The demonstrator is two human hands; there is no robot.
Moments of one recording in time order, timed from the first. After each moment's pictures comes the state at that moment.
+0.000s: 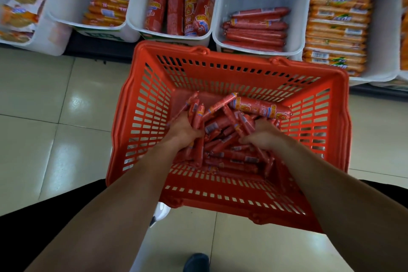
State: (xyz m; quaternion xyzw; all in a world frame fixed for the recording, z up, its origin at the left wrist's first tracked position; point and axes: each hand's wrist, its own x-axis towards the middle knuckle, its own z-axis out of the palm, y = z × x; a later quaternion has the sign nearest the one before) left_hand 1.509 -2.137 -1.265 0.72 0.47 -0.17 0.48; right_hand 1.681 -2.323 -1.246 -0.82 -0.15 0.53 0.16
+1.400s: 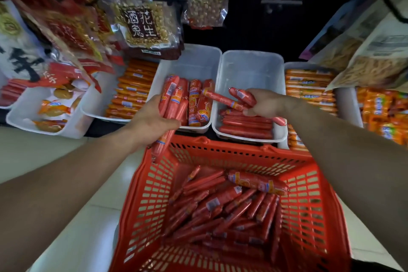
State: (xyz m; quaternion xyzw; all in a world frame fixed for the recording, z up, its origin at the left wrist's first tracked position) left_hand 1.602 -1.996 -1.068 0.78 0.40 0.01 0.48; right_hand 1.869 -2.166 -1.116 -0.84 -0.40 0.35 0.11
